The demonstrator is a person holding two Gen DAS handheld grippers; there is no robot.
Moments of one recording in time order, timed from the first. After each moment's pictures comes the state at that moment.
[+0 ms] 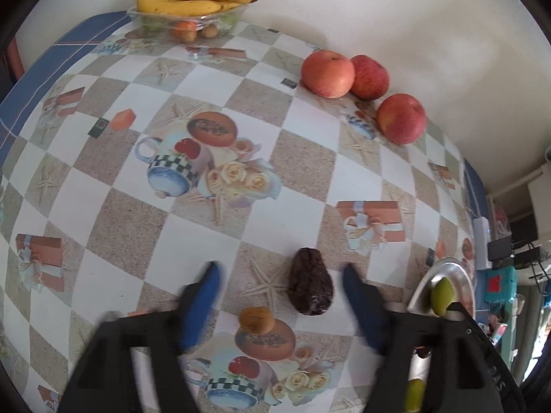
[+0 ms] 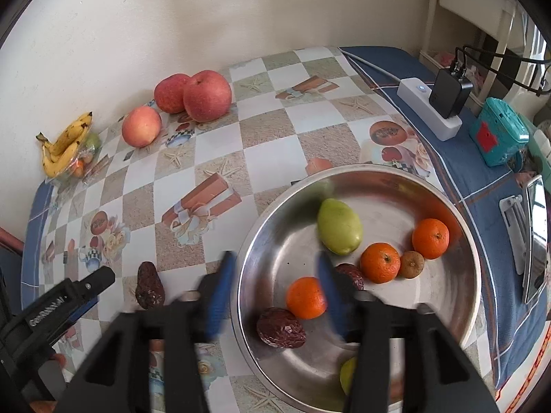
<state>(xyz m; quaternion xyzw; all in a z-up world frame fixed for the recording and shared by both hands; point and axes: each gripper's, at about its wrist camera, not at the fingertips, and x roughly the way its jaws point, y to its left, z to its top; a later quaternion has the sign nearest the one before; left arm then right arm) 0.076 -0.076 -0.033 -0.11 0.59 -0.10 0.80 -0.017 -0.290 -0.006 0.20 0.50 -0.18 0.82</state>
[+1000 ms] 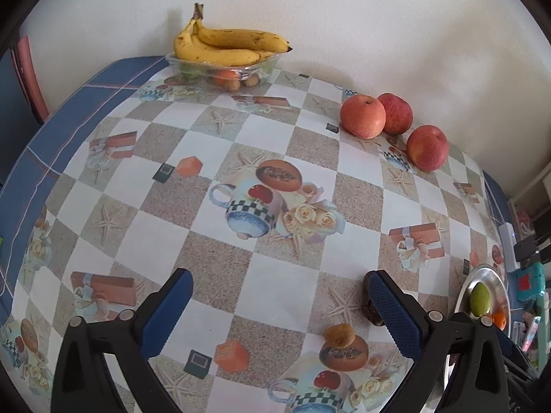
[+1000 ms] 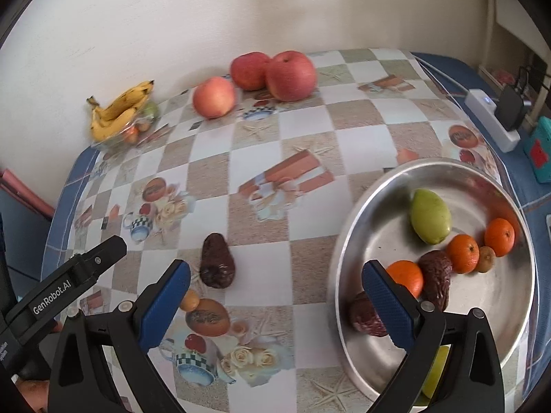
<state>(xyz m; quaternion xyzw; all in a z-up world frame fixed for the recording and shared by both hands) 0.068 -0.022 -0.013 -0.06 0.52 -0.07 0.85 -0.006 -0.223 -0.014 0.19 0.49 -0.08 0.85</state>
